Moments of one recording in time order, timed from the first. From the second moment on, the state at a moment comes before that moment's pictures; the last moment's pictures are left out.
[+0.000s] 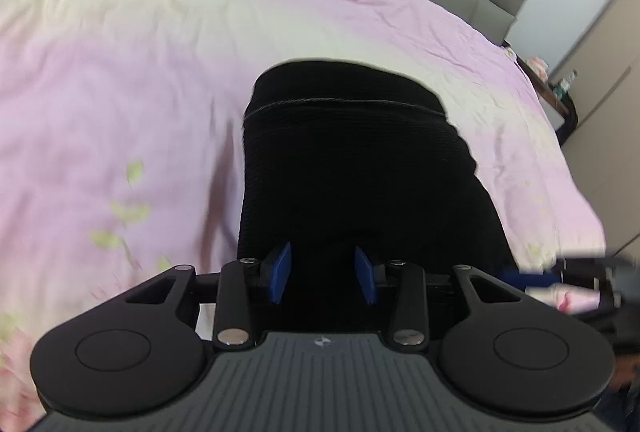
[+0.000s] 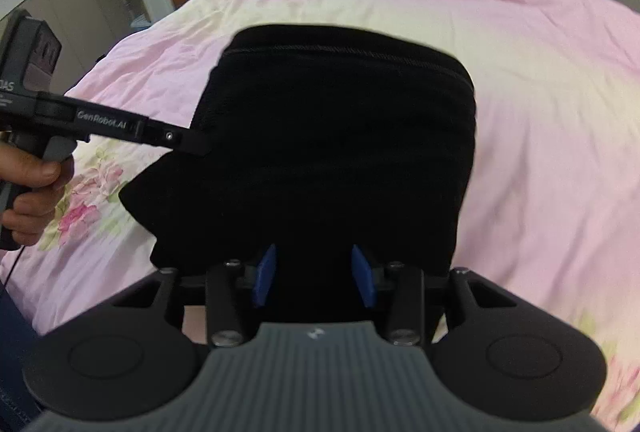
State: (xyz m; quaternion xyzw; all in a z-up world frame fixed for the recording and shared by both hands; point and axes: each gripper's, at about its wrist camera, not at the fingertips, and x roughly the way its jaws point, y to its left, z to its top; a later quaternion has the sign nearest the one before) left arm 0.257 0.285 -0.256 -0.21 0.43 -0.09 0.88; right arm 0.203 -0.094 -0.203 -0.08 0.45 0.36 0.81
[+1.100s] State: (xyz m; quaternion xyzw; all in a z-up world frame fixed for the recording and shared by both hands) left arm 0.403 0.125 -0.225 -0.06 0.50 -0.13 0.85; right arm 0.201 -0.160 -0.261 0.05 0.51 0.36 0.78
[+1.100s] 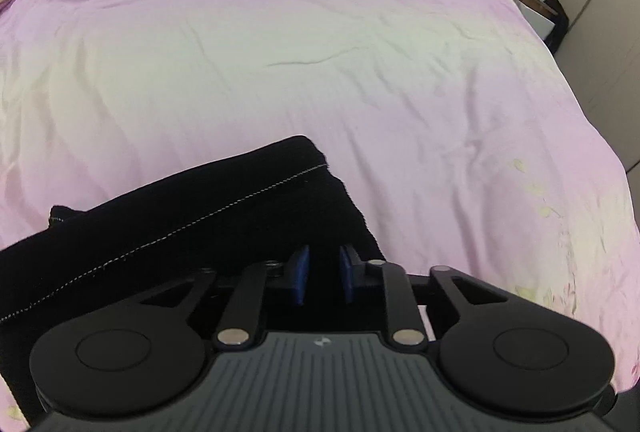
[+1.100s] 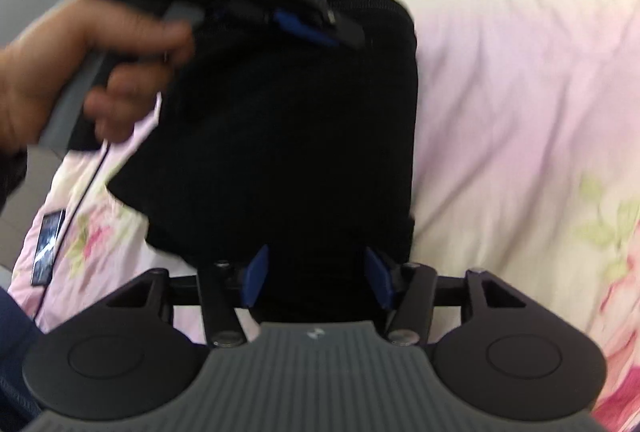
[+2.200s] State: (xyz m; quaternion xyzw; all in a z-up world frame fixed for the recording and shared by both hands) left arm 0.252 0.182 -0.204 -0.01 0.47 0.02 0.88; right arm 0.179 -0.167 -0.241 0.08 0.43 0.36 0.83
